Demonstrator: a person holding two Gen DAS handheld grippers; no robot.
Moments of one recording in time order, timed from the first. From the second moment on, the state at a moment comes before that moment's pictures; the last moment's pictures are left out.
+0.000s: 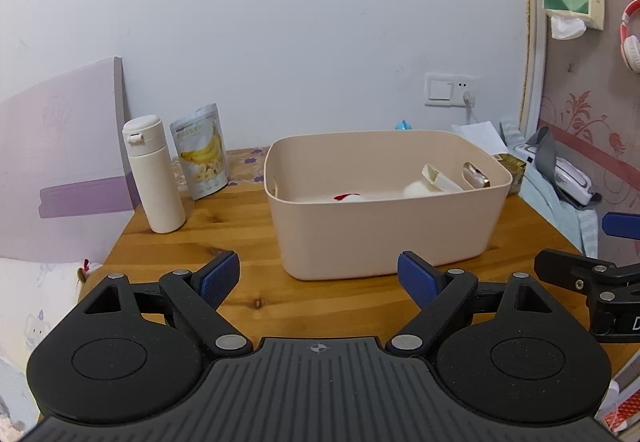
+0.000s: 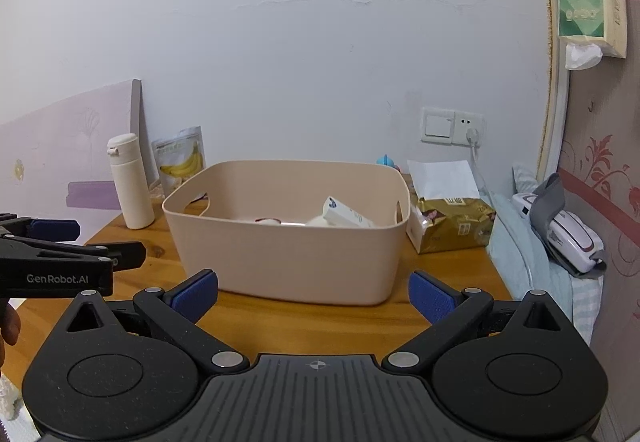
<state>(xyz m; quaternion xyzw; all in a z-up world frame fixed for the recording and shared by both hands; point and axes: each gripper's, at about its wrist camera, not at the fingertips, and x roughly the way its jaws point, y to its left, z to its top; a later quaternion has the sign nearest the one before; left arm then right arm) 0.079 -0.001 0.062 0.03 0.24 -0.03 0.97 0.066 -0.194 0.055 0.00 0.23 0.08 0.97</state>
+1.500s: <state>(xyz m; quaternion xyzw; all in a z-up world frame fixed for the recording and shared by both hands) 0.000 0.008 0.040 0.00 0.25 -0.04 0.97 -0.007 -0.203 0.035 0.00 0.25 0.08 0.97</state>
